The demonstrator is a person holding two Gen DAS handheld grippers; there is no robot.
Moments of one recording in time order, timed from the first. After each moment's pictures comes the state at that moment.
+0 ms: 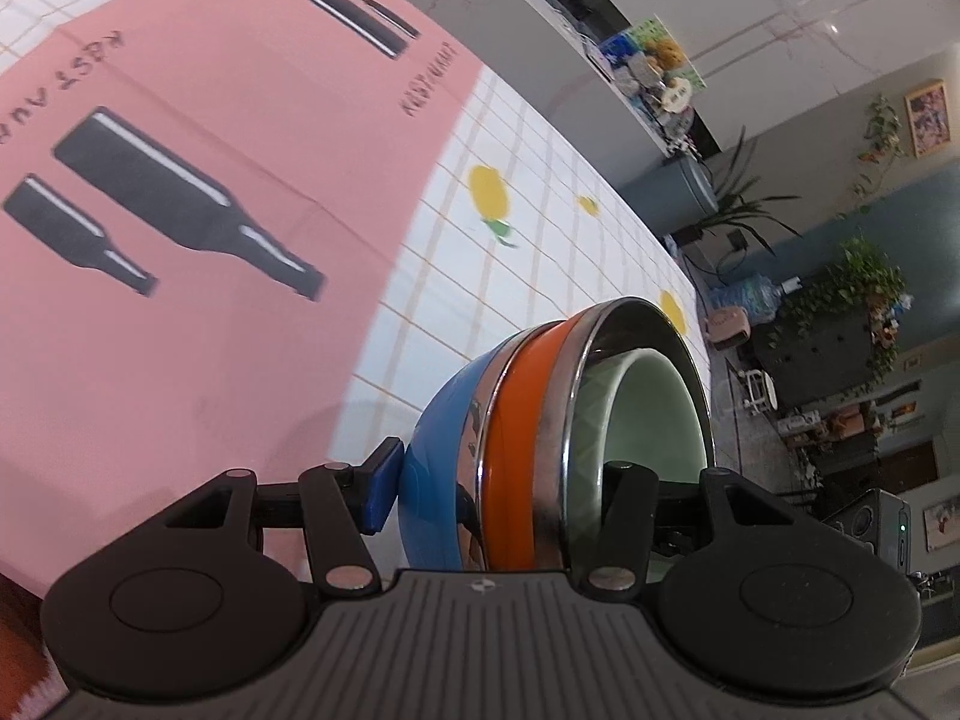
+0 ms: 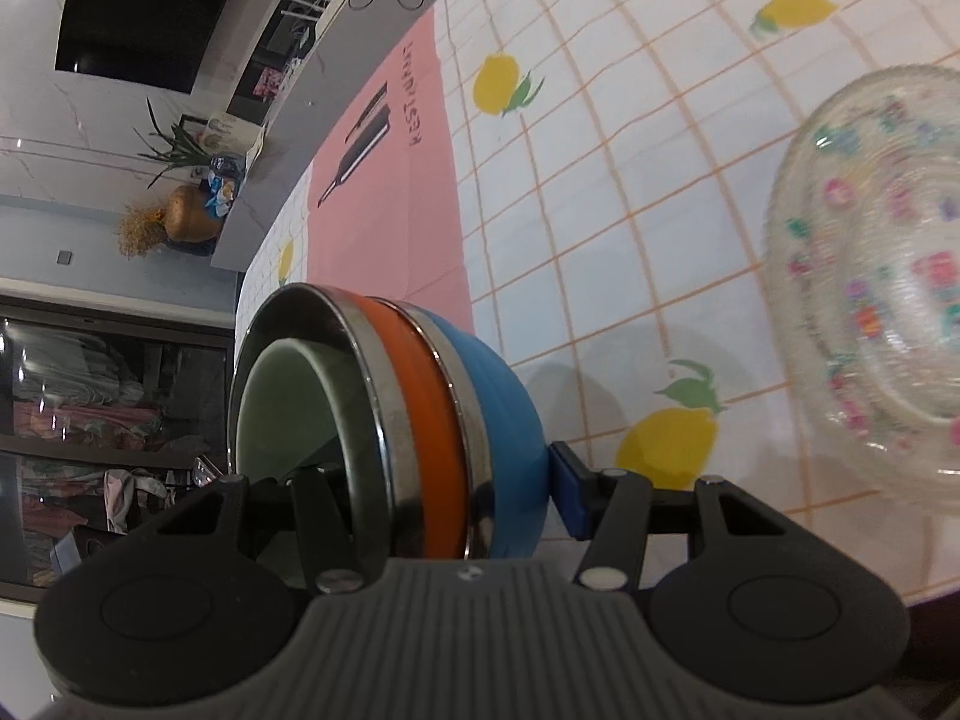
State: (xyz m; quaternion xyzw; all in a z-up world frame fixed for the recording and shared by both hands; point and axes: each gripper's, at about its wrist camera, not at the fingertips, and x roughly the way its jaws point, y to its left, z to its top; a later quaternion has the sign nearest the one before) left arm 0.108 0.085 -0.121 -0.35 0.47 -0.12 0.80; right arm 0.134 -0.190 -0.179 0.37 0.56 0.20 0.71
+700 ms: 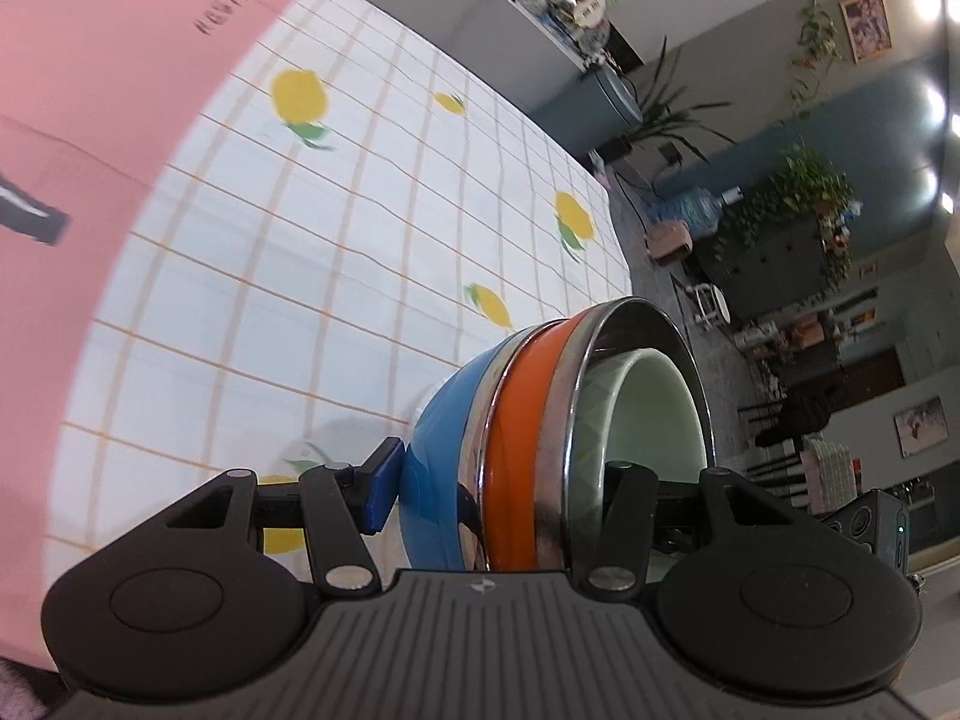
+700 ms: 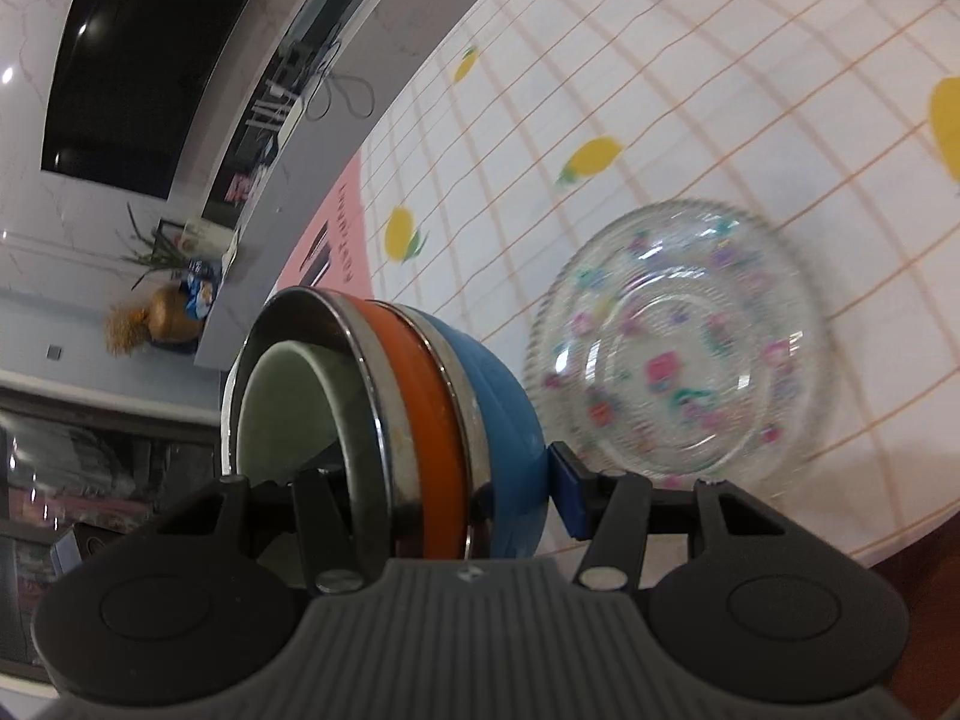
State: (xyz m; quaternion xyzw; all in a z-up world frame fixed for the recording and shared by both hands) left arm 0.138 -0.028 -0.121 -0.32 0.50 -0.21 0.78; right arm 0.105 -0.307 -0.161 0.41 0.51 0.13 0.75
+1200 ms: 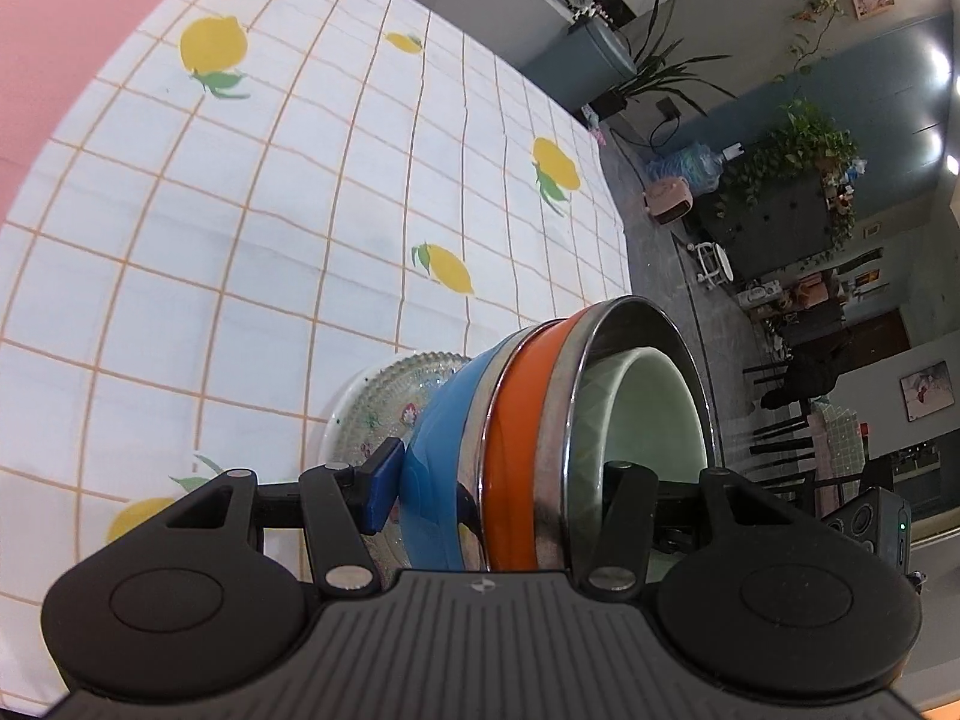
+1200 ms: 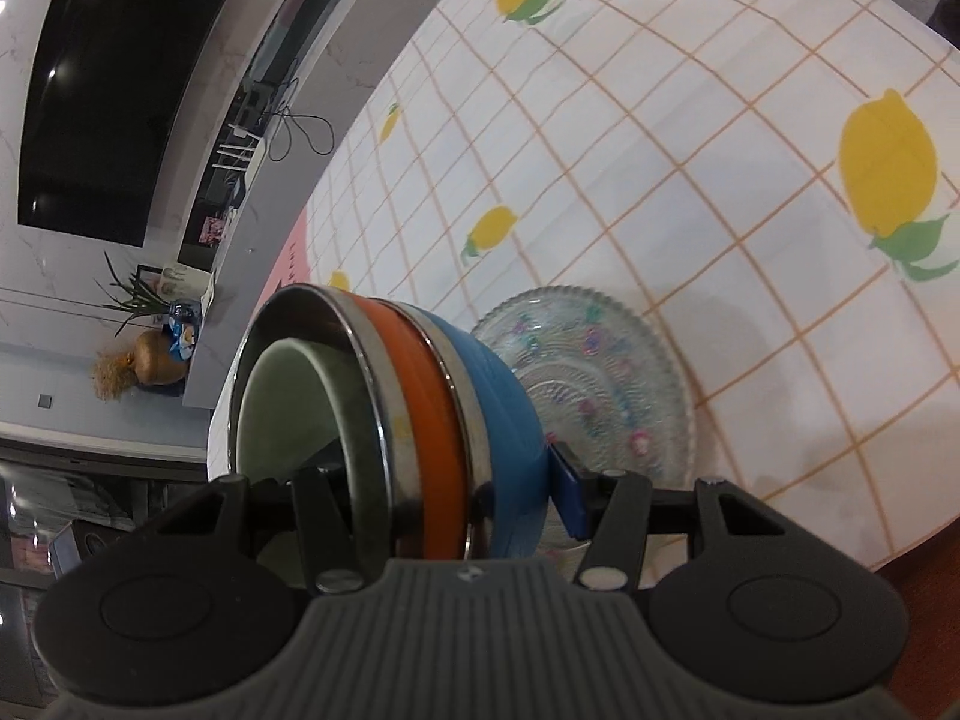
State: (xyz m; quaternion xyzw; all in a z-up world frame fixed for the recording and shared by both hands) left arm 0.163 -0.083 -0.139 -0.30 0.53 -0.22 0.77; right arm 0.118 -0.366 -0.179 0.43 0.51 0.10 0.74
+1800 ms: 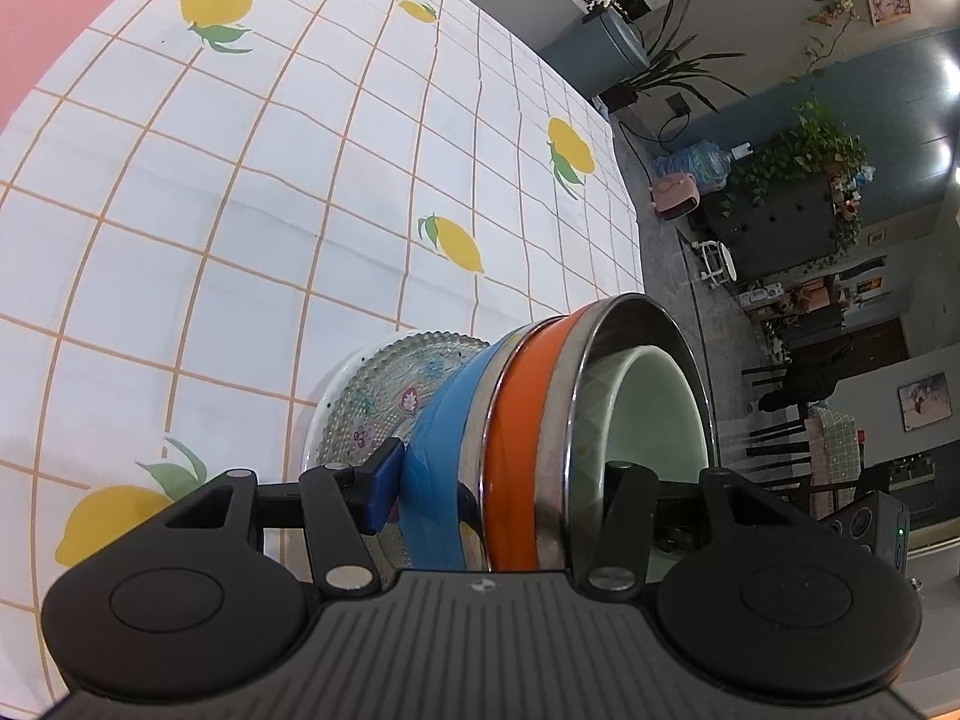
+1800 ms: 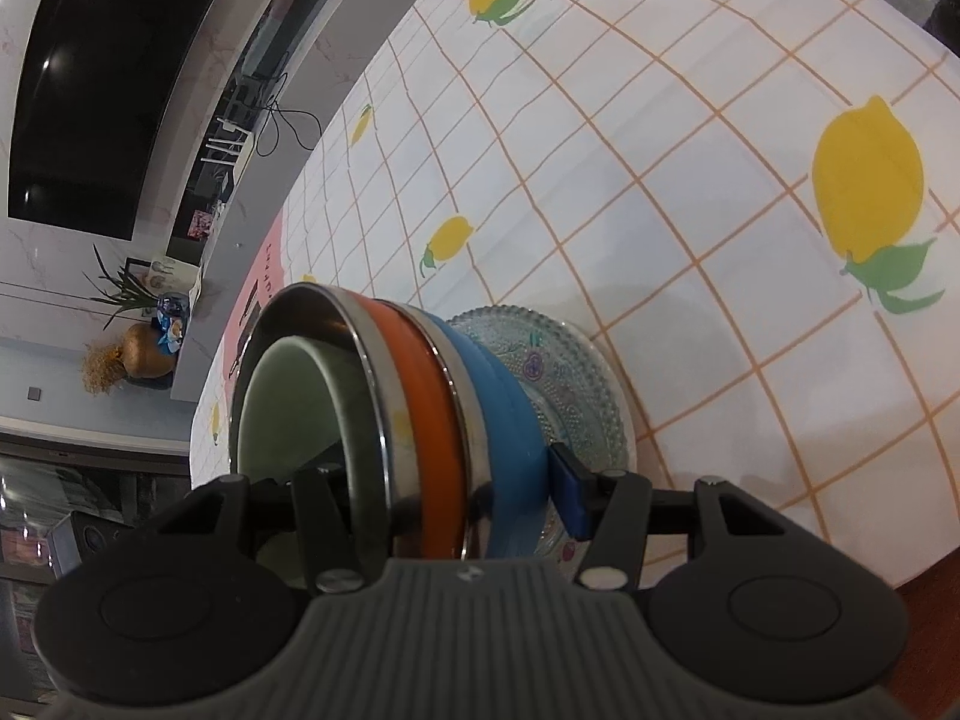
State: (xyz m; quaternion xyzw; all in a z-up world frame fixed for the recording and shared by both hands) left arm 0.164 -0.087 -0.154 -0.31 0.54 -0.22 0.75; right arm 0.122 -0.382 -0.194 0.42 0.52 0.10 0.74
